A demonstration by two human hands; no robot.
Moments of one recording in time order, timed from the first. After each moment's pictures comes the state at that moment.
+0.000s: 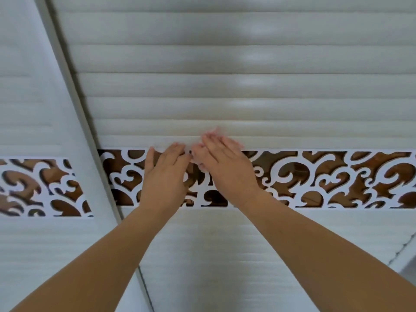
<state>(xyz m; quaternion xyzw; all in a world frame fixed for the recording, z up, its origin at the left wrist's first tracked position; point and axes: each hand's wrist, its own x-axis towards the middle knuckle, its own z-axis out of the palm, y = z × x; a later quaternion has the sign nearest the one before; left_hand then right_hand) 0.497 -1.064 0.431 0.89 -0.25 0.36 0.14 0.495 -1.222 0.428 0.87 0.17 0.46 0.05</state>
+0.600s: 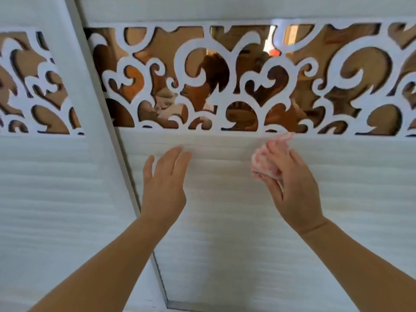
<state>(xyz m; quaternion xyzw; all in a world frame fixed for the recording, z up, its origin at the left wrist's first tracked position) 0.500 -1.032 0.212 0.90 -0.18 0.38 0.11 0.454 -1.272 0.217 0.83 0.18 0.49 -0.17</state>
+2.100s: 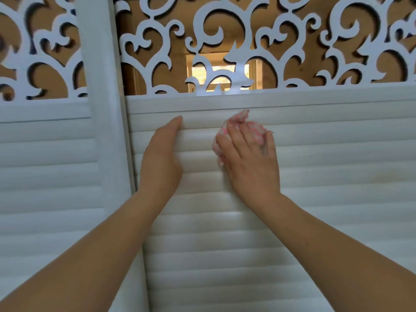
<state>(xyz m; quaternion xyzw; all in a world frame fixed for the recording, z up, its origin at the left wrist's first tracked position) 0.563 -0.994 0.144 0.75 -0.26 0.48 0.37 0.545 -1.168 0.122 0.81 0.01 0.58 0.13</state>
